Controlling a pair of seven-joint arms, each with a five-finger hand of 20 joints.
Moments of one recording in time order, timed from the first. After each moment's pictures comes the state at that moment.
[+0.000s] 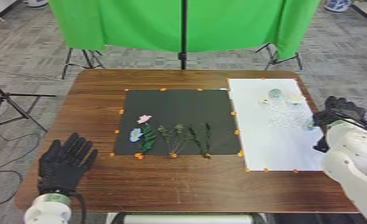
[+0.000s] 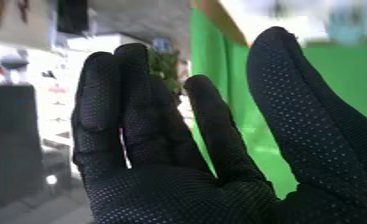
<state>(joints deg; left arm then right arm) 130.0 -59.7 -92.6 -125.7 0.5 28.0 21.0 -92.8 -39.7 78.9 -104.5 -124.7 -8.4 48.1</state>
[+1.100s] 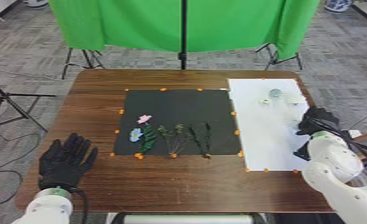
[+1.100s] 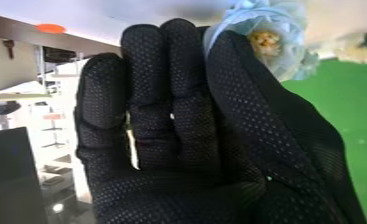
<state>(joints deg) 127.5 -60.1 -92.3 -126.4 -6.8 32.5 22.9 -92.4 -42.3 72.4 -102.4 -124.2 3.6 45.4</state>
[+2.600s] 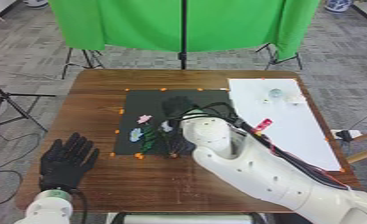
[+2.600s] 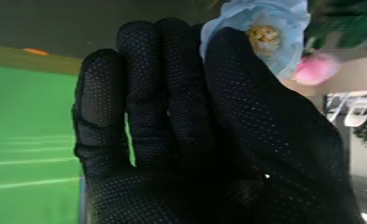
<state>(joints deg) 128.4 -57.2 -91.1 -126.3 -6.0 30.8 23.7 -53.0 -67.2 27.7 -95.0 -130.2 -22.9 31.2</state>
